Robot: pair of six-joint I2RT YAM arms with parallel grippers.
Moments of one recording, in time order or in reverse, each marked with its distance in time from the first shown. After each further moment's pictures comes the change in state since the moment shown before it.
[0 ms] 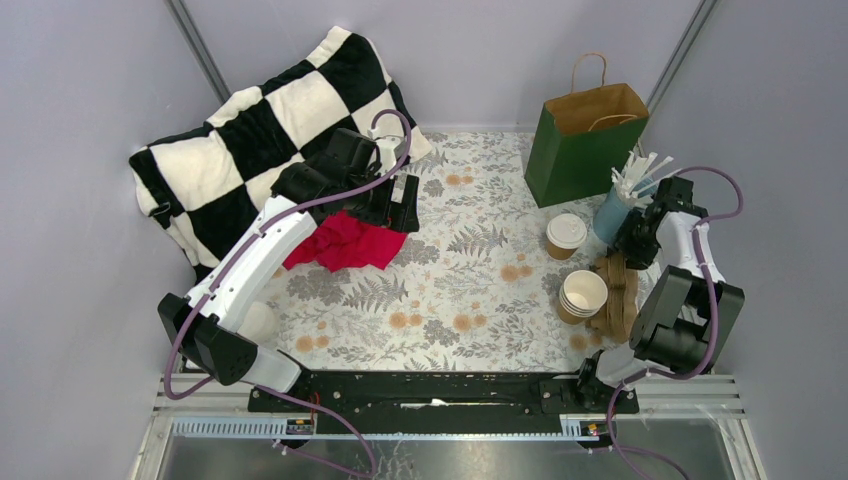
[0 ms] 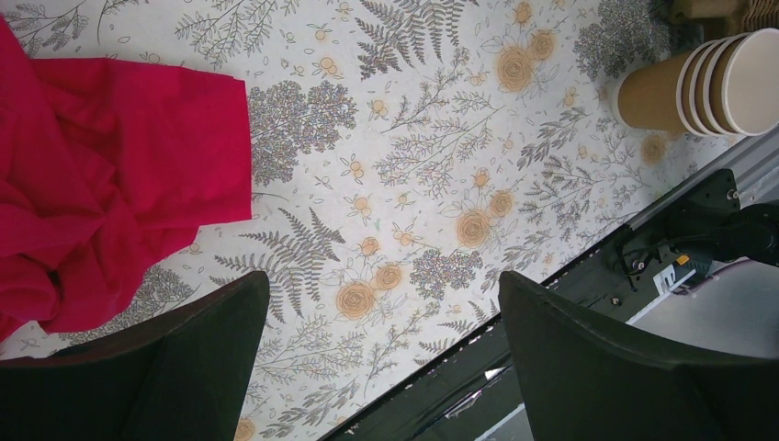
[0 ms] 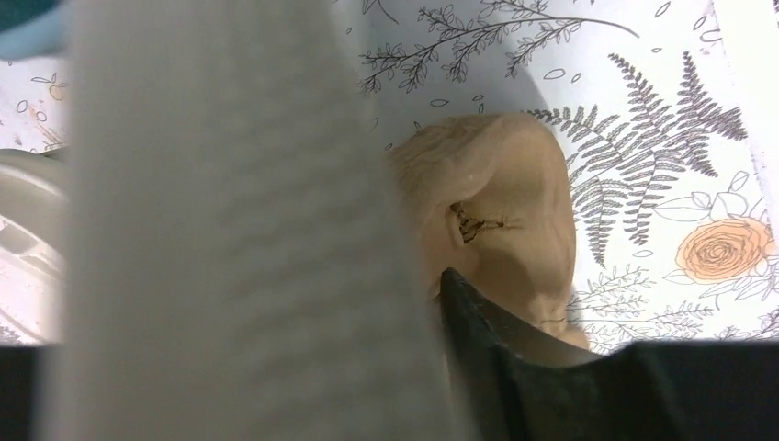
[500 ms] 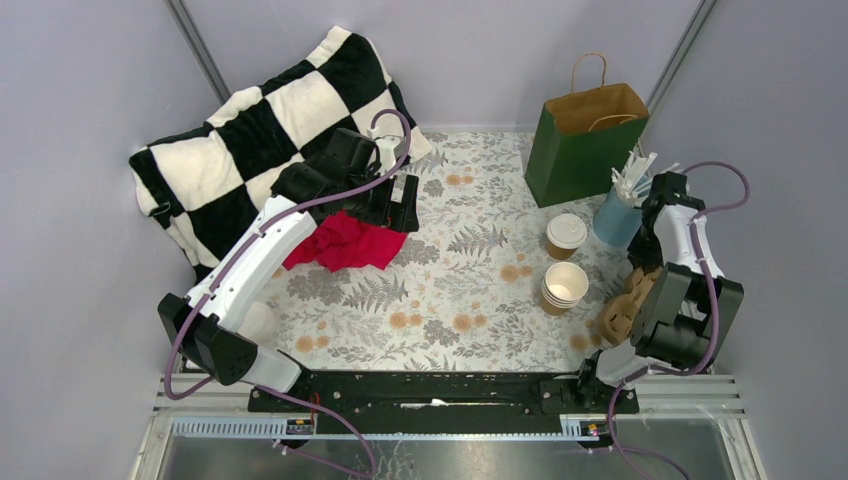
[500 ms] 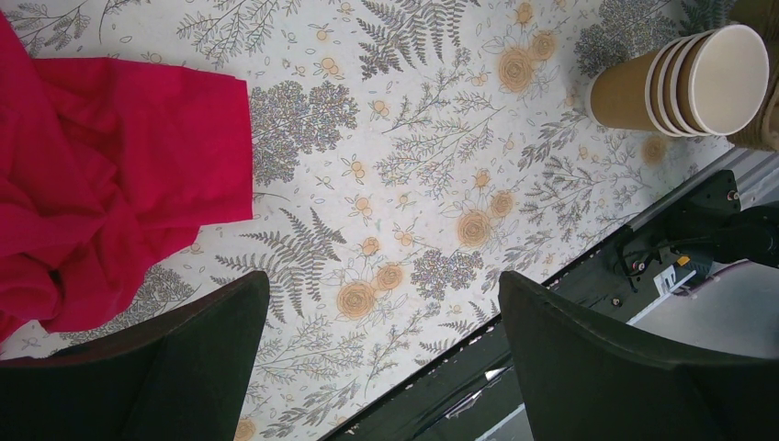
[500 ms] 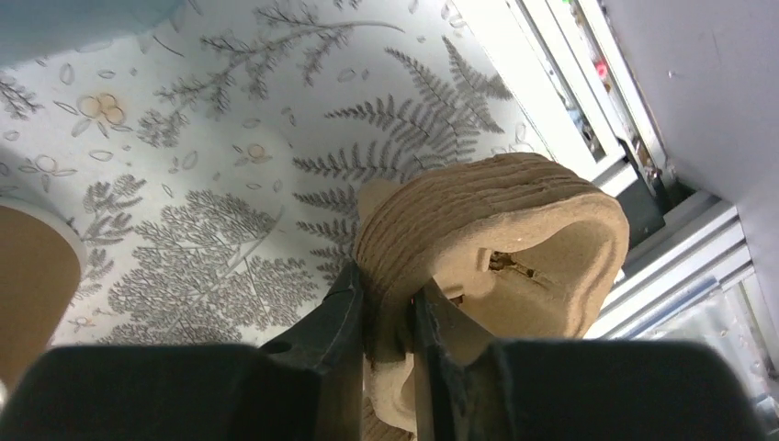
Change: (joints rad) left arm 0.002 0.000 0.000 0.000 -0.001 0.000; right arm 0.029 0.002 0.037 -0.101 0.374 0.039
